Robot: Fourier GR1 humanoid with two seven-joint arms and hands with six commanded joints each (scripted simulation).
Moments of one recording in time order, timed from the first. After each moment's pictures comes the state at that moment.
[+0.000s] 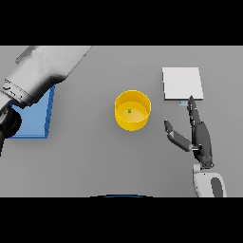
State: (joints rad) left arm -1.66 0.34 -1.10 -0.45 -0.93 -0.21 -0.08; right arm 0.09 -0.04 0.09 -1.68 0.21 -0.07 -0.09
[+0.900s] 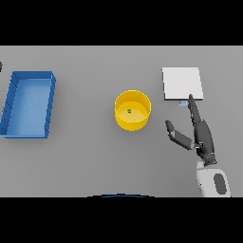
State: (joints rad) left arm -1.09 0.72 -0.53 -0.62 -0.06 0.24 0.34; right arm 0.05 -0.09 0.08 -1.63 0.21 -0.04 -0.13
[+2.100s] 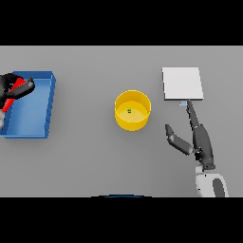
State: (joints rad) left arm -0.61 0.92 -0.70 -1.21 0.24 0.31 0.61; right arm 0.10 -0.09 0.11 -1.65 0.25 -0.05 -0.15
